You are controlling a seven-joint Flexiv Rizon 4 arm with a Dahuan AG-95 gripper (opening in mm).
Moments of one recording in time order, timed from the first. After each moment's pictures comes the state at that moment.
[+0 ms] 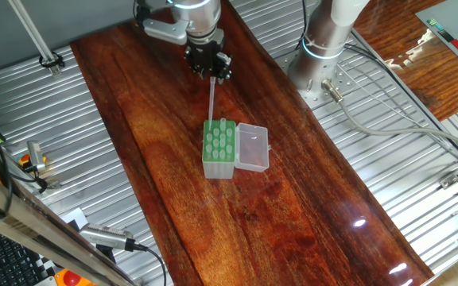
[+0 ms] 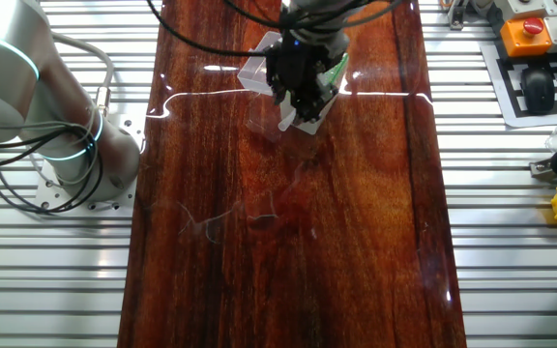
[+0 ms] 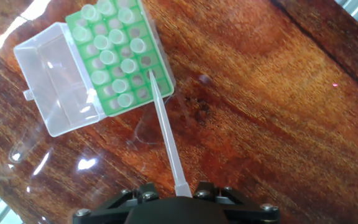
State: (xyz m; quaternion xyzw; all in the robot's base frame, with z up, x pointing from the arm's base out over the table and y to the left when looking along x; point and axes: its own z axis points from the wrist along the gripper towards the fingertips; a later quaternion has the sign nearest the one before) arm 0.374 -0.001 0.212 0.36 -0.93 -0.01 0.07
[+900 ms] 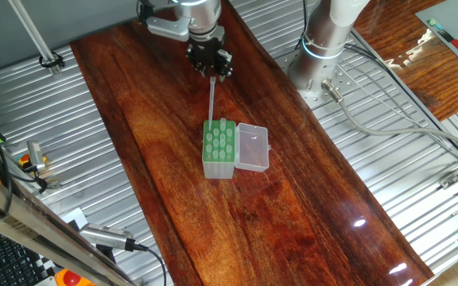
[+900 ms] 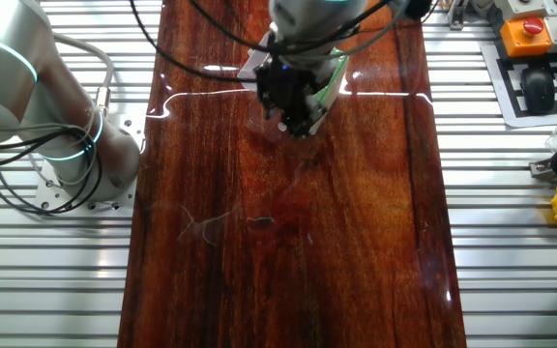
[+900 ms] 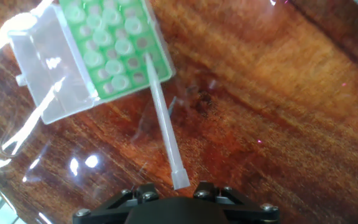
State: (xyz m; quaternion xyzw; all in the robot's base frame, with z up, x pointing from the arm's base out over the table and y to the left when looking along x) arm 0.358 -0.015 0.192 0.36 -0.93 -0.02 0.07
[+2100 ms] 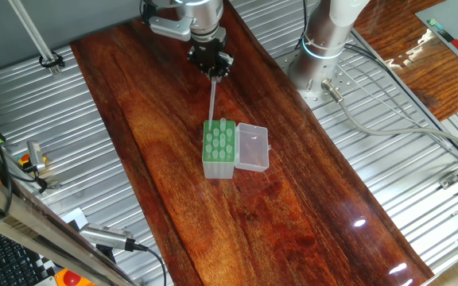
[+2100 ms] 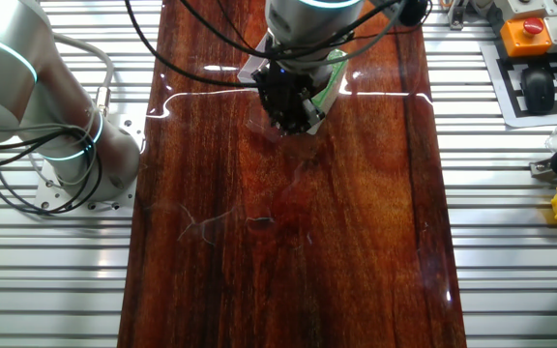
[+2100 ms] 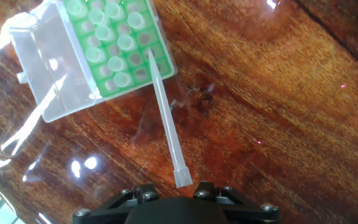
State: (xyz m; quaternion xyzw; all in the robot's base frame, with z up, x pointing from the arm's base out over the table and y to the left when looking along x) arm 0.365 -0.014 0.190 0.36 -0.93 -0.02 0.06
